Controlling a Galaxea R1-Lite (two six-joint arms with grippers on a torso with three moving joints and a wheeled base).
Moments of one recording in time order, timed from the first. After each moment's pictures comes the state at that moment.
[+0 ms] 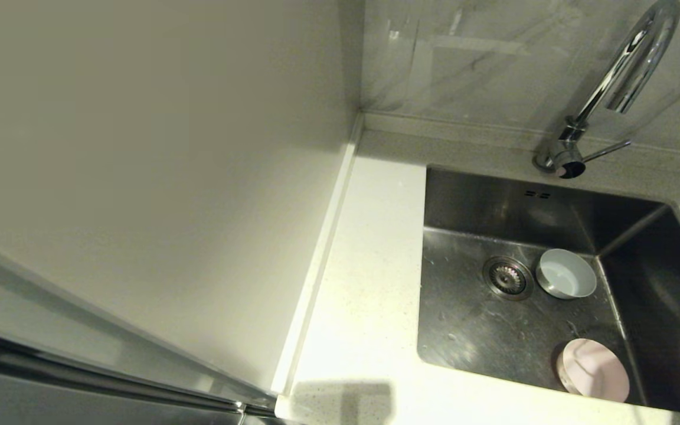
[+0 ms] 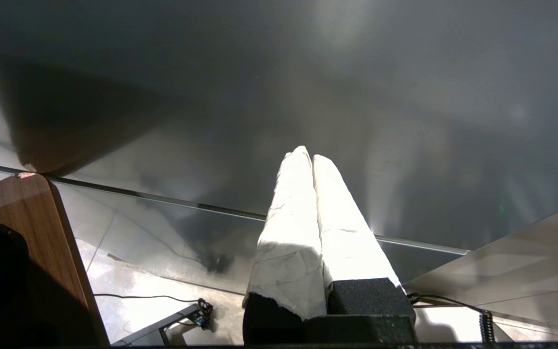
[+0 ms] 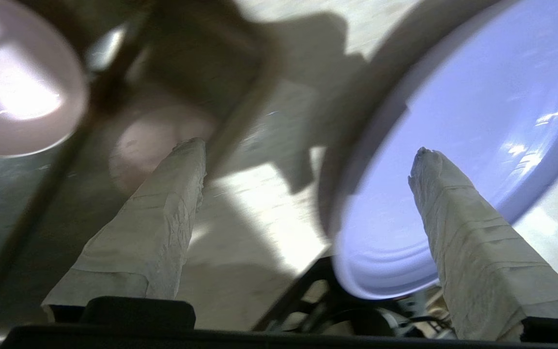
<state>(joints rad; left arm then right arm) 0.00 0.00 0.00 -0.01 0.00 0.00 -0.74 1.65 -0.93 0.66 -0.20 0.40</state>
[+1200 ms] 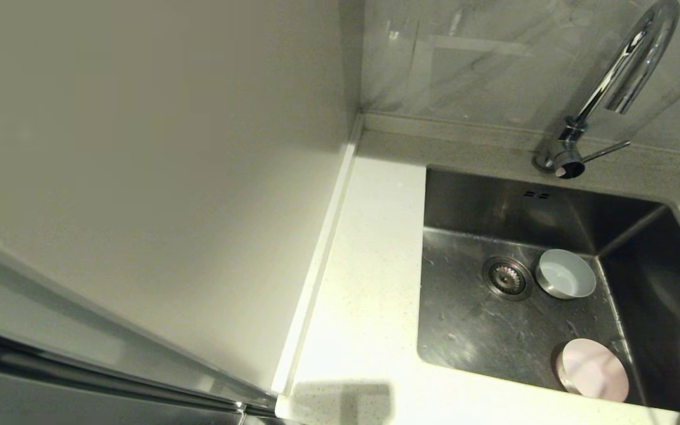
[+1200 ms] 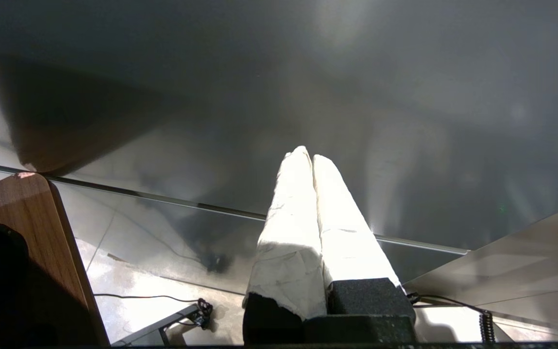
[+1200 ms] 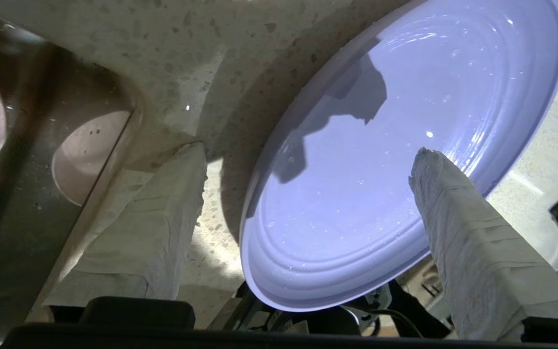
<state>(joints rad) 0.00 0.00 0.00 -0.01 0.00 0.00 -0.91 1.71 -0.92 0.62 -0.17 0.29</state>
